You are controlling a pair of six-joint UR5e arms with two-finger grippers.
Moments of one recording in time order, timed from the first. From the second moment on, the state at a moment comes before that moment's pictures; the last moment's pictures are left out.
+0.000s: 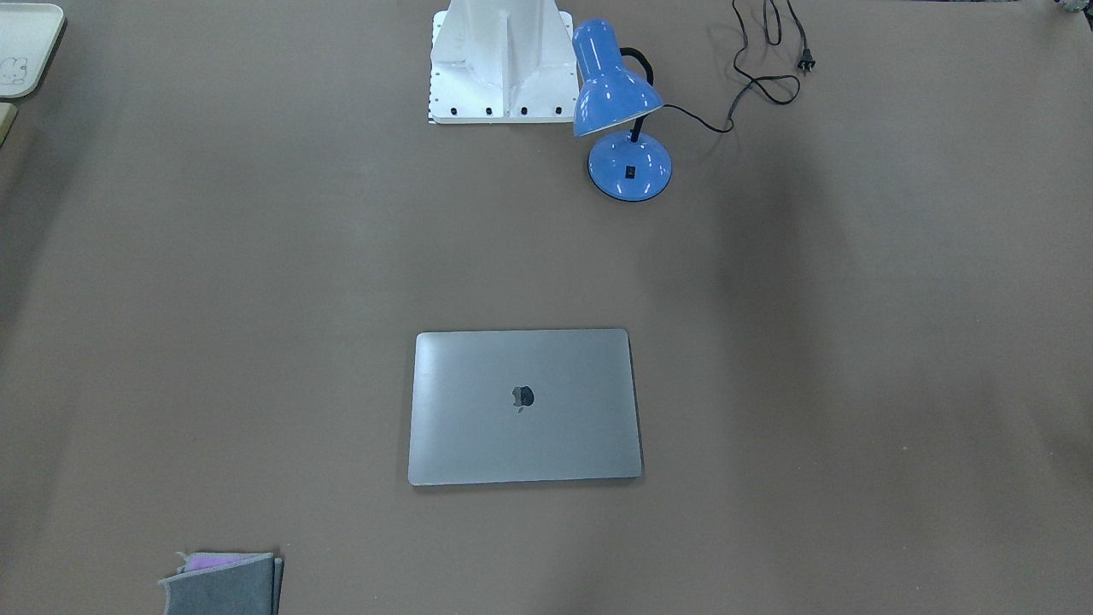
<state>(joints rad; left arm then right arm) -1.62 -1.59 -1.69 -1.35 -2.30 0.25 1.66 -1.76 1.70 -1.69 2.28 -0.35</state>
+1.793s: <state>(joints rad) -1.61 -1.58 -1.69 -1.35 -2.30 0.25 1.66 -1.76 1.71 -1.68 2.29 -0.35</state>
